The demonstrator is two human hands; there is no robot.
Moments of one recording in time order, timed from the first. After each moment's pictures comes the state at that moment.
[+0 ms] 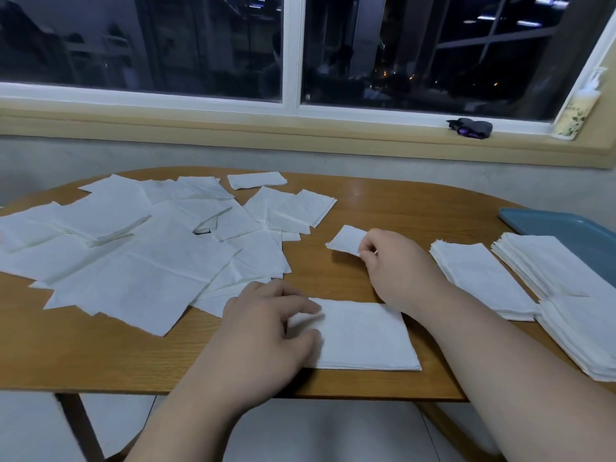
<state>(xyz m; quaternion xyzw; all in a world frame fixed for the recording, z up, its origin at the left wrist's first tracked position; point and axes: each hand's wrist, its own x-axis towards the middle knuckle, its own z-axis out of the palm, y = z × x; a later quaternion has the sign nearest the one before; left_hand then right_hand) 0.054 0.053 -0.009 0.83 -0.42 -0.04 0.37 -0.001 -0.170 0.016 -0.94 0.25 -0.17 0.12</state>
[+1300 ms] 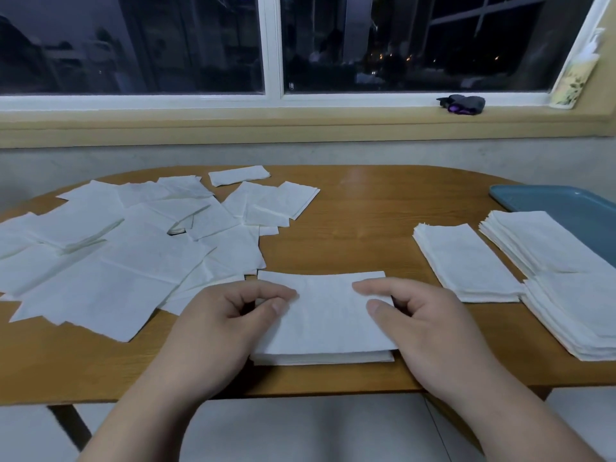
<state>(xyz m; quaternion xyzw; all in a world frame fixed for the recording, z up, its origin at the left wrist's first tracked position) 0.041 0.044 0.008 0.79 -0.31 -0.11 0.52 -0.102 -0.134 0.000 -0.81 0.22 -0.24 0.49</state>
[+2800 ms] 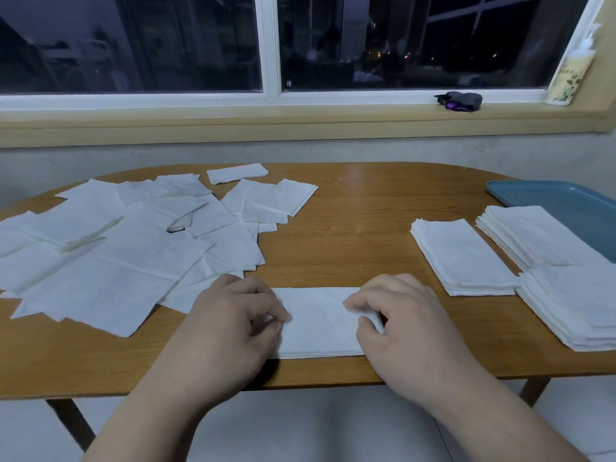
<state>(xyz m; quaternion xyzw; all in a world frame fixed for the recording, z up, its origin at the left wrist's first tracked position) 0.053 0.047 -0.015 0.83 -0.47 0.03 0.30 -0.095 -0.127 -0.014 -0.93 0.20 -0.21 0.21</state>
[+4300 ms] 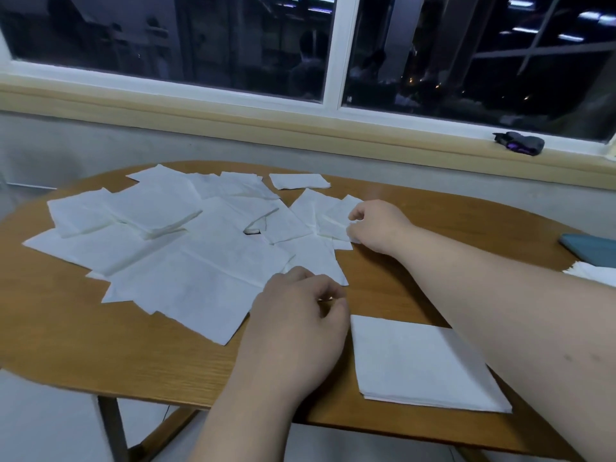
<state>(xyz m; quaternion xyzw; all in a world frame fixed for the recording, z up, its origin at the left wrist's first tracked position) 0.083 0.063 0.000 0.84 -0.30 0.00 0.45 0.155 -0.179 0.024 -0.95 0.25 -0.08 0.15</state>
